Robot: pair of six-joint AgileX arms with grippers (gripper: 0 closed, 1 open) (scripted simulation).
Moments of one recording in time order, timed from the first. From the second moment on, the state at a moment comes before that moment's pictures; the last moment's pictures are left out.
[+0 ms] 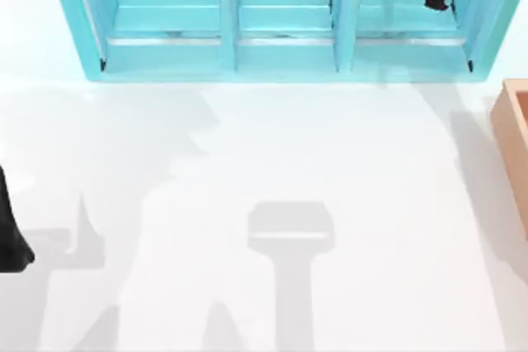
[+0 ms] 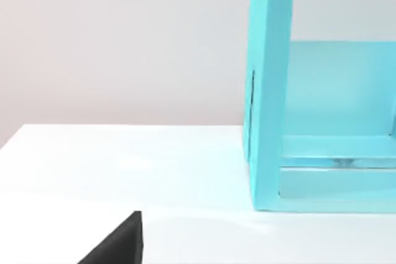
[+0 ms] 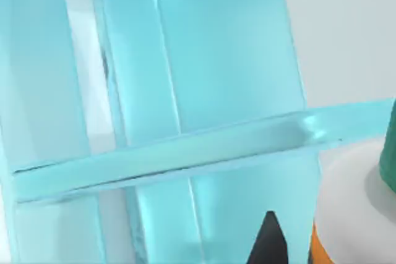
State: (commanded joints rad) left arm 0.00 0.00 0.00 0.00 0.00 0.00; right arm 0.23 1.97 1.77 -0.47 -0.29 -1.17
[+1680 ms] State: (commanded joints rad) left arm 0.00 0.00 0.00 0.00 0.00 0.00; right arm -0.98 2.14 1.16 -1.59 -1.34 -2.58
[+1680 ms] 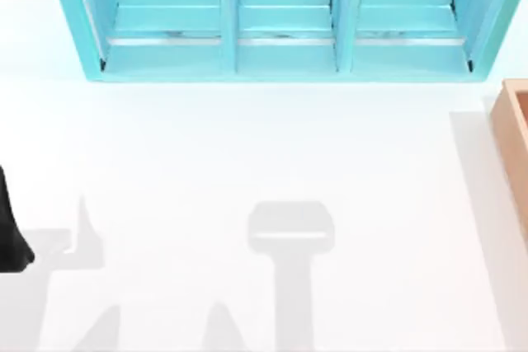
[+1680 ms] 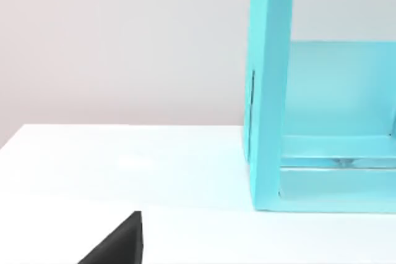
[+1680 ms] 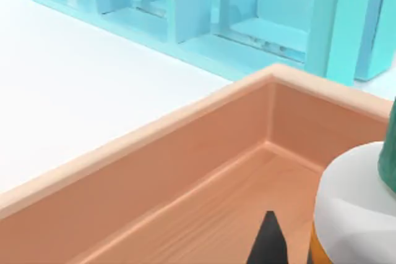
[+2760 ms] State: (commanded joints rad) left arm 0.00 0.00 0.00 0.00 0.00 0.00; right arm -0.82 1.93 0.83 -0.37 -1.42 -1.46
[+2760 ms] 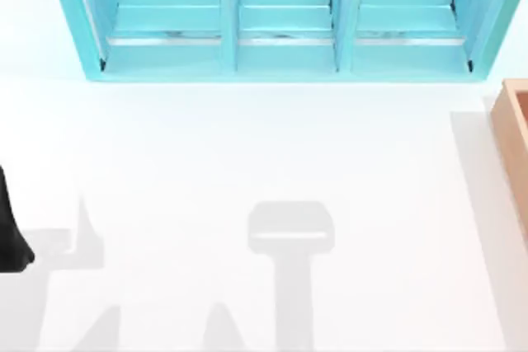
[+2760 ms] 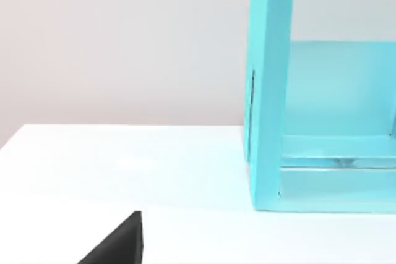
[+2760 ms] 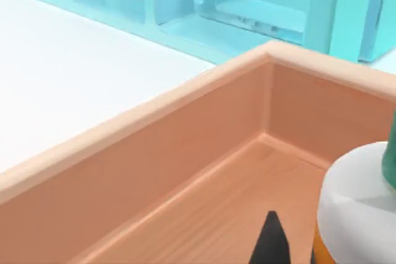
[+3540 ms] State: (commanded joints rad) left arm 0.00 0.00 0.00 0.00 0.00 0.00; right arm -0.78 1.93 0.81 -0.27 -1.45 -1.37
